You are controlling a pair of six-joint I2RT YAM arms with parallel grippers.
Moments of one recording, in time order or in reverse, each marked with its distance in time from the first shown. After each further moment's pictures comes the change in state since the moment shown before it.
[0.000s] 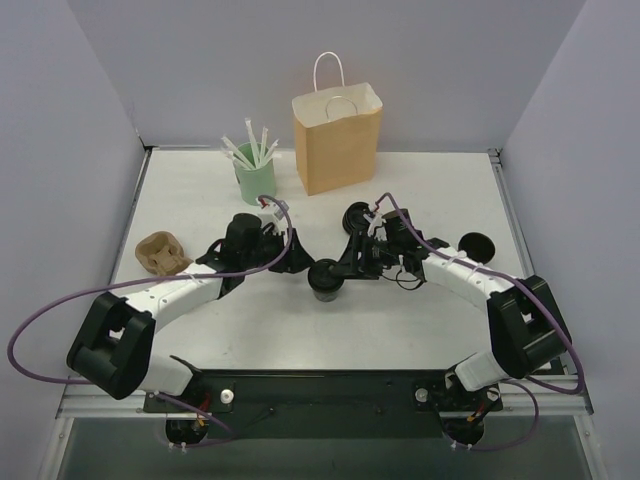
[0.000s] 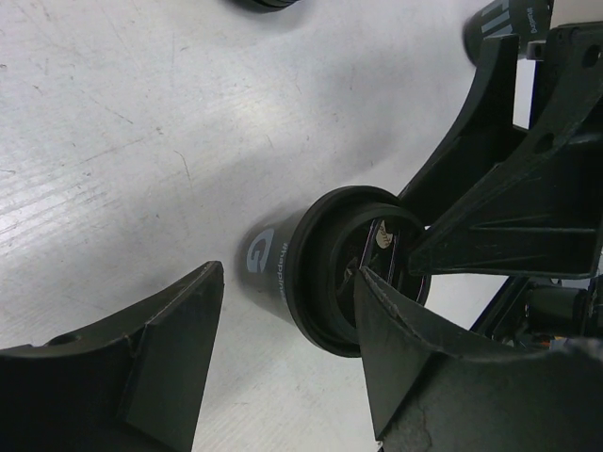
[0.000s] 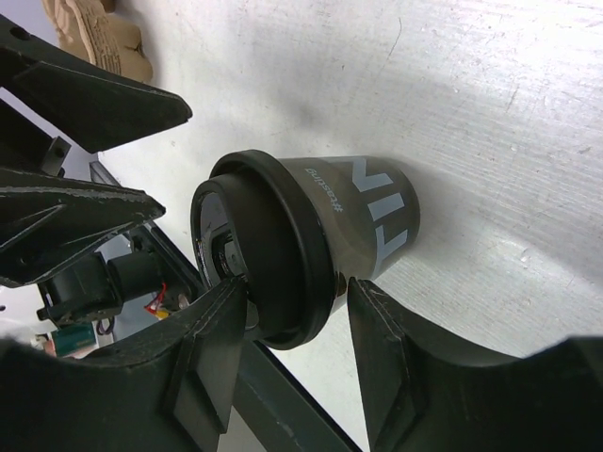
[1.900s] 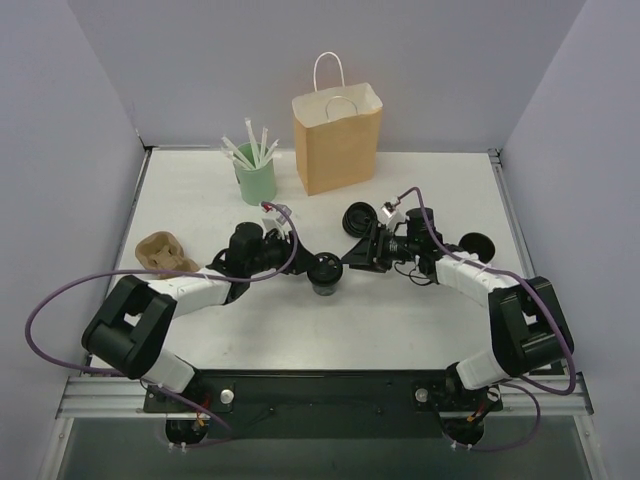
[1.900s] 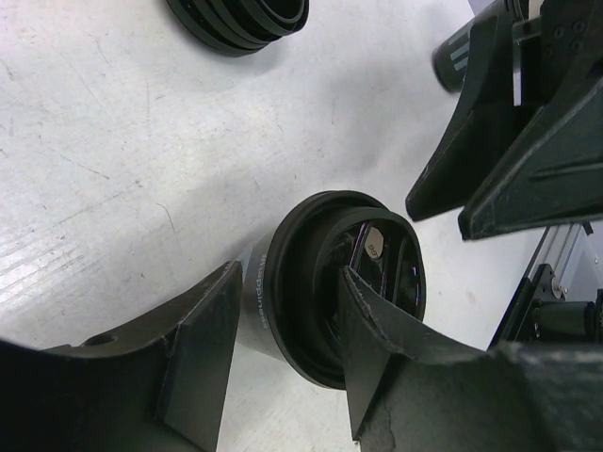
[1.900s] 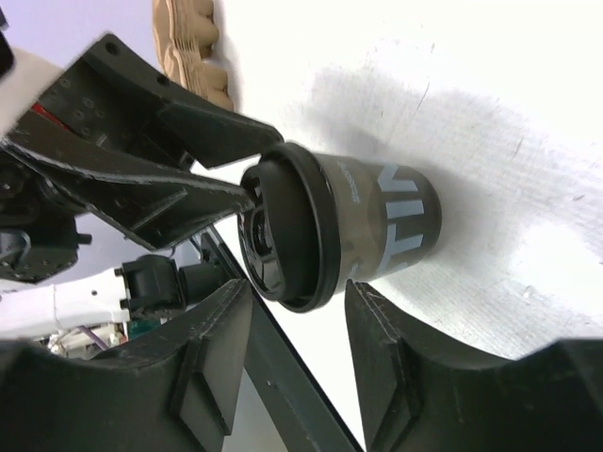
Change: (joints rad) left arm -0.006 0.118 -0.107 0.355 0.030 -0.021; right arm -0.145 -0.002 -0.113 0.274 -0.217 0.102
